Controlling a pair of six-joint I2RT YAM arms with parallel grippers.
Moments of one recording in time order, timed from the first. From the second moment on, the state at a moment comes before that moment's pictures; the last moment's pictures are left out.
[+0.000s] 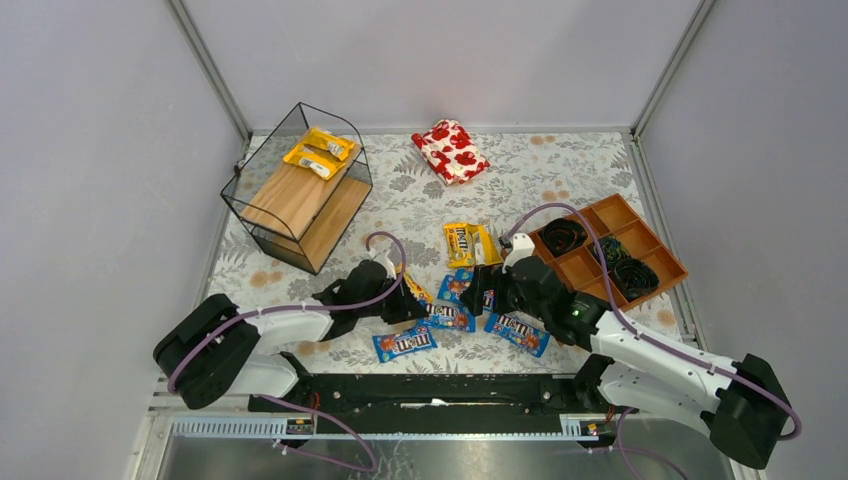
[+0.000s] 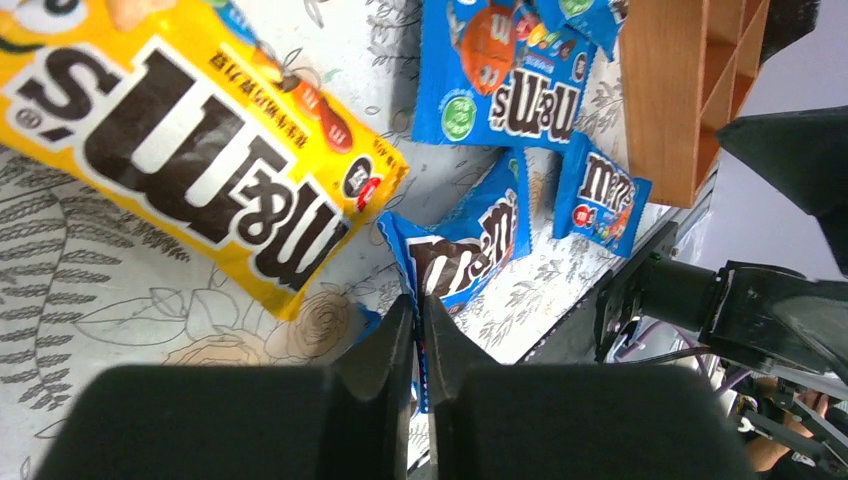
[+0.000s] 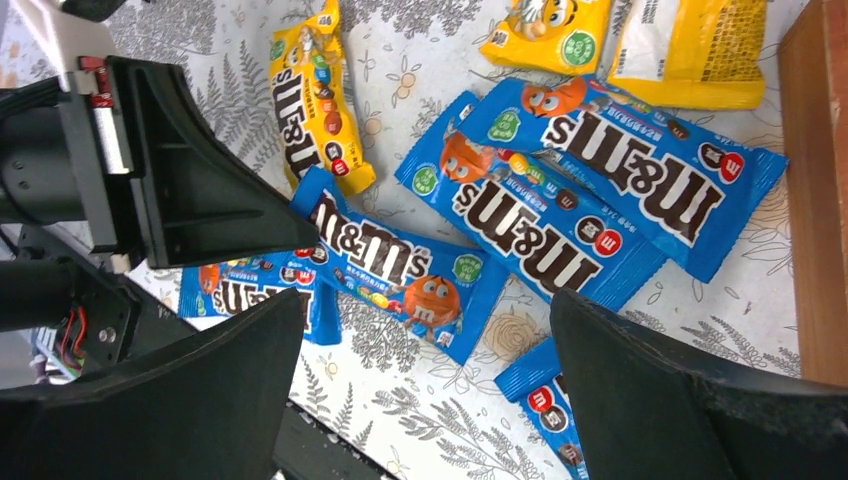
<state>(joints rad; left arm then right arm) -0.77 1.31 0.35 0.29 0.26 -0.99 0.84 0.91 0.51 -0.20 0.07 0.59</state>
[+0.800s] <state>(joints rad) -0.77 1.32 1.22 -0.58 -0.17 -0.51 0.59 1.43 0.78 0.32 0.38 0.48</state>
